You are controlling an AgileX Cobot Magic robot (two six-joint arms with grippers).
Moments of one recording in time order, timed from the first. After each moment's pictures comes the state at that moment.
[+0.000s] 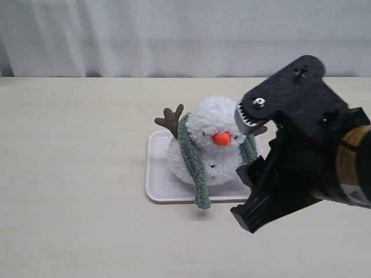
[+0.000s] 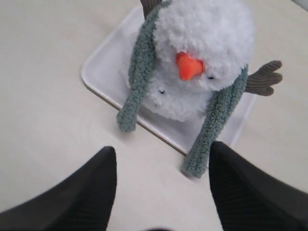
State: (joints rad) left arm -0.09 0.00 0.00 -0.01 0.33 0.13; right arm 1.01 1.08 -0.81 -0.64 0.81 0.67
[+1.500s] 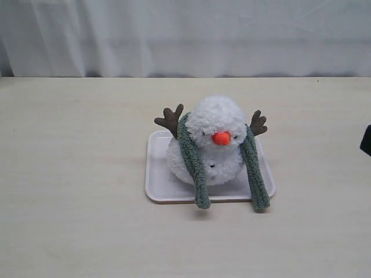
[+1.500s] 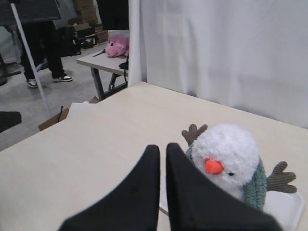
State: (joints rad) left arm -0.09 0.00 0.00 -0.01 0.33 0.13; right arm 0.98 0.39 -0.54 -0.62 0.50 0.67
